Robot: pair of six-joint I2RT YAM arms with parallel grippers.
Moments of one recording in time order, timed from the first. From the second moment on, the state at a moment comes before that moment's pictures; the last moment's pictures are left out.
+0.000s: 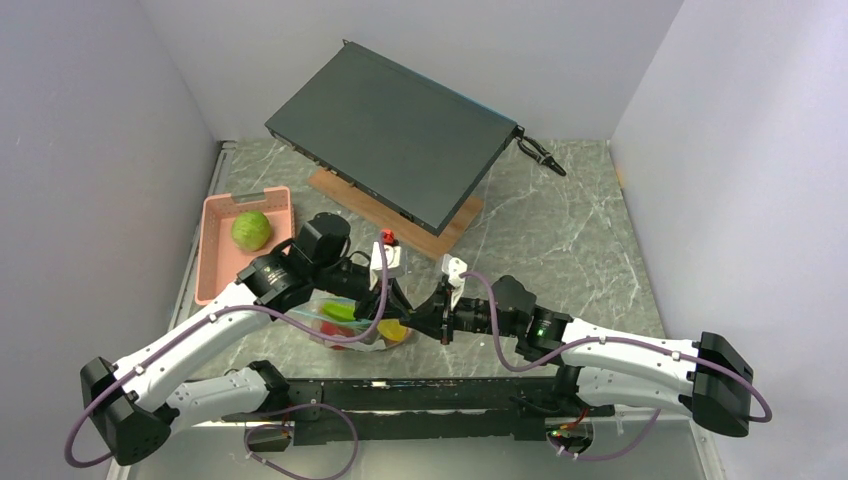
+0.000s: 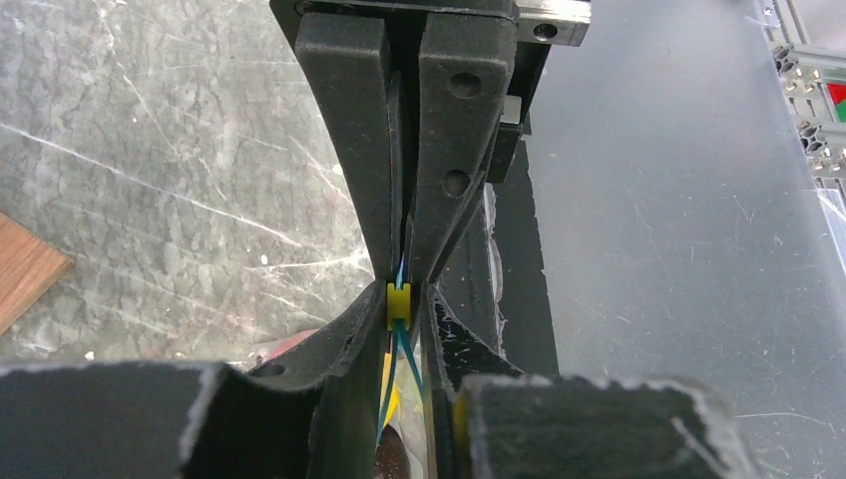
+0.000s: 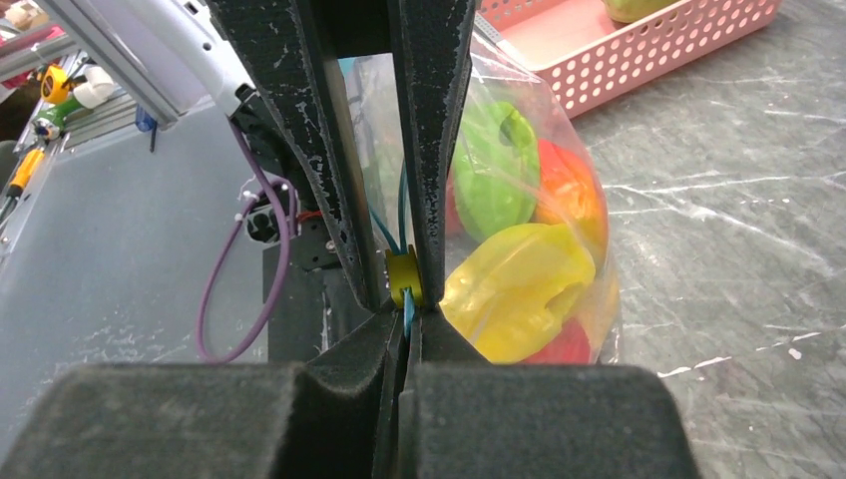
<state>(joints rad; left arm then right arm) -0.78 1.02 0.96 -0.50 0.85 0.23 1.10 0.95 0.48 0.41 -0.29 0.24</state>
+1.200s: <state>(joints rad) -0.79 0.74 0.92 -0.68 0.41 0.28 1.04 0.70 0.44 0.26 0.01 0.37</state>
